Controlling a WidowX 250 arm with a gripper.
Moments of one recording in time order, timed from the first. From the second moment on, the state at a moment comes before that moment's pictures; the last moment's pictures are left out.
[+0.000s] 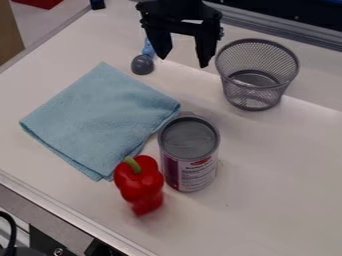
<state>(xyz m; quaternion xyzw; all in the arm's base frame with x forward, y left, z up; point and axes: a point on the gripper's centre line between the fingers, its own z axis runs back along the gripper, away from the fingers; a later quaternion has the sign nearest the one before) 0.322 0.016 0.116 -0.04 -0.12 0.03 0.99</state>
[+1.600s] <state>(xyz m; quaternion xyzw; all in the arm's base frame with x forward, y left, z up) 0.181 -0.007 0.123 -0.10 -0.01 -0.22 0.97</state>
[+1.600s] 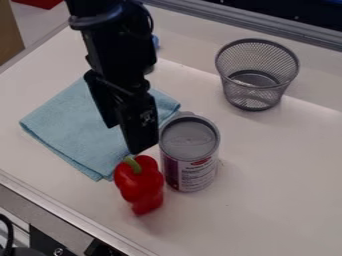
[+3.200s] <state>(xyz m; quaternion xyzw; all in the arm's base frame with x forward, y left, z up) 0.177 -0.022 0.061 0.00 -0.06 -0.22 0.97</state>
